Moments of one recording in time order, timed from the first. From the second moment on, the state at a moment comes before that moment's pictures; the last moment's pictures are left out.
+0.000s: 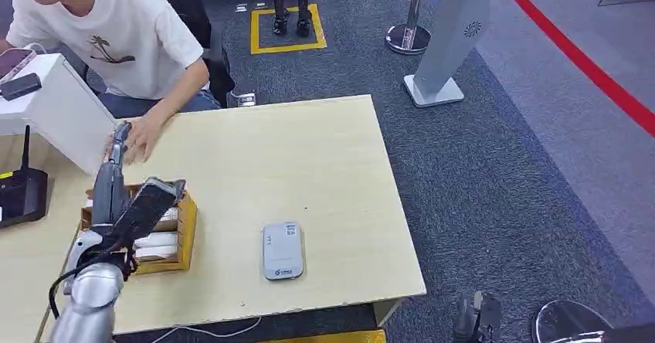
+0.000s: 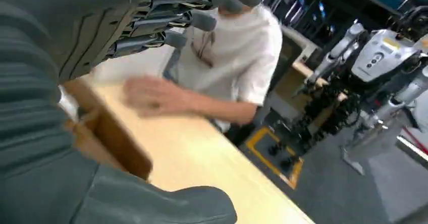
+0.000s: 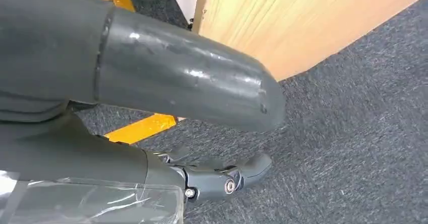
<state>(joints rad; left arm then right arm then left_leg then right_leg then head) -0.29 0.17 -0.17 -1.57 -0.54 0.04 -0.05 -0.16 0.09 -0.54 -0.39 0.13 0.09 -0.60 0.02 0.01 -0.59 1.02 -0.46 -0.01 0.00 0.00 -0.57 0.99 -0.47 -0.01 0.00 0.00</state>
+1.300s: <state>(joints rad) -0.33 0.52 -0.29 -1.57 -0.56 -0.19 0.10 -0.14 0.07 -0.64 -0.39 0.13 0.11 -0.62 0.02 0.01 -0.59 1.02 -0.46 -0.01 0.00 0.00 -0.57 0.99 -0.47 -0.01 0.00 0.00</state>
